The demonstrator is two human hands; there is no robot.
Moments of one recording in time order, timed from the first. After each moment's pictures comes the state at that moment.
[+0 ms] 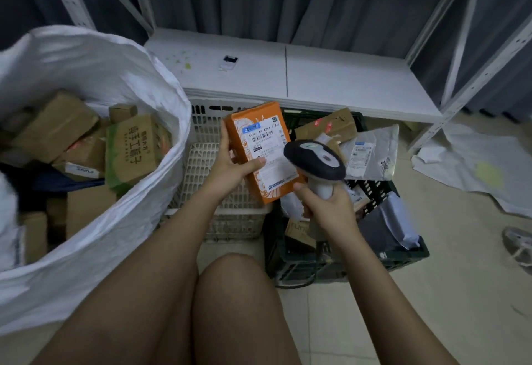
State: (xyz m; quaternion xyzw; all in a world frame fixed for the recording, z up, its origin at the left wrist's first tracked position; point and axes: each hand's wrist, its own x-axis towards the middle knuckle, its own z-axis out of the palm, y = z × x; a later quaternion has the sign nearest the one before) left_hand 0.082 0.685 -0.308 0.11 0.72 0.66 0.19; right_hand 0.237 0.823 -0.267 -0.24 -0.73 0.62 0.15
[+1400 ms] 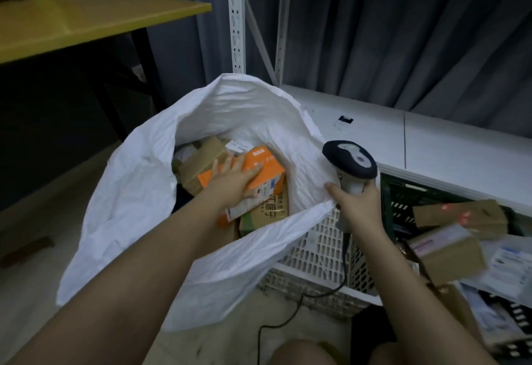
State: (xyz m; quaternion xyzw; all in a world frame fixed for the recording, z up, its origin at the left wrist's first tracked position) left_hand -0.049 0.451 -0.268 0.14 0.99 0.04 0.08; right_hand 0.034 0.689 -0.245 -0.15 -0.72 0.66 0.15
